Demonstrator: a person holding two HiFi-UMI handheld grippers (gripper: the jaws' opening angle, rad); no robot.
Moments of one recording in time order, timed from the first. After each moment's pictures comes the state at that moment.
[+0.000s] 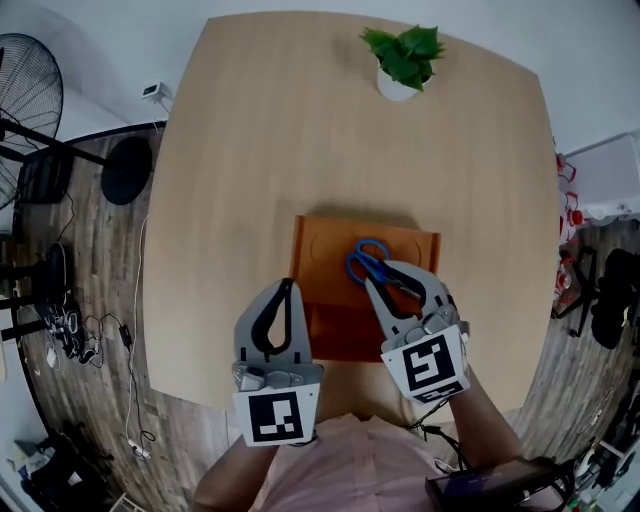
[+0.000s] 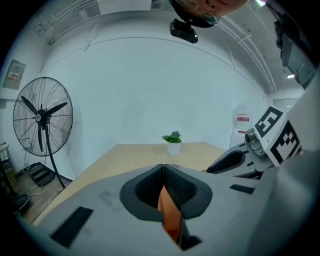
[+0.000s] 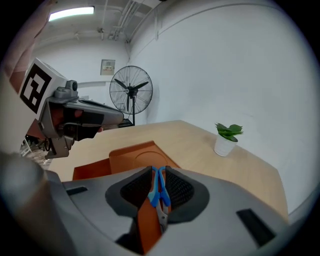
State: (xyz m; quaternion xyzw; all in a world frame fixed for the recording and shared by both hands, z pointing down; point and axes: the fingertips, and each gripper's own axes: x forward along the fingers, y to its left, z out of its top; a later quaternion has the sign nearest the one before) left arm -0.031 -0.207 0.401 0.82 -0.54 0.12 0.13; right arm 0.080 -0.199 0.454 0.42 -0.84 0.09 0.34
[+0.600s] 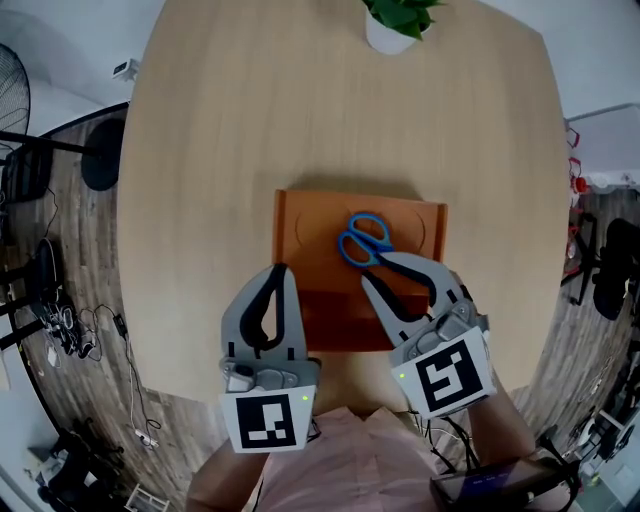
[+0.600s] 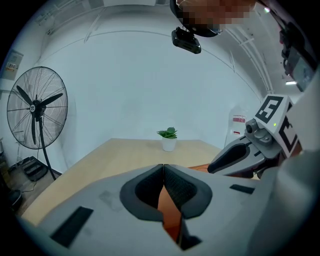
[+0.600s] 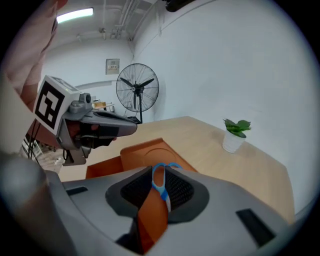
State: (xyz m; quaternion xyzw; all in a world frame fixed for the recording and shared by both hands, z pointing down) left arm -0.020 -0.208 0.430 0.83 -0.51 0.13 0.16; right arm 0.072 -0.187 0.454 0.37 -0.86 0.11 0.35
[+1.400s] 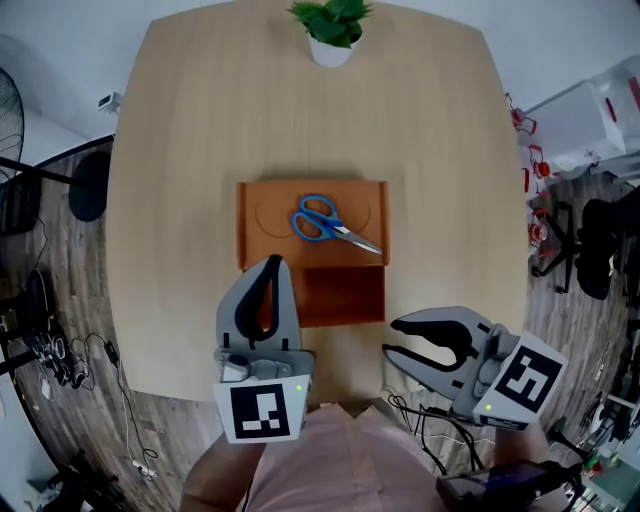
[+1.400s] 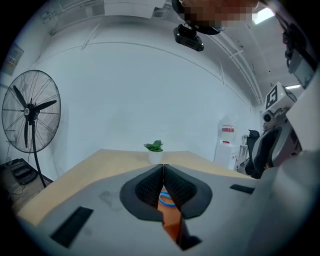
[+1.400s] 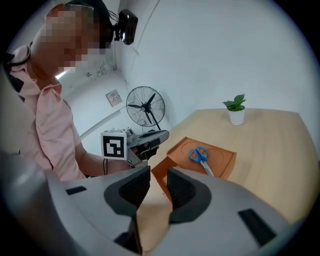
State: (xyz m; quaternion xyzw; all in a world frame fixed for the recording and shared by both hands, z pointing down) left arm 0.022 -0.168 0.384 0.86 -0.49 0.08 0.12; right arm 0.112 -0.052 0.365 0.27 -0.88 0.30 0.23
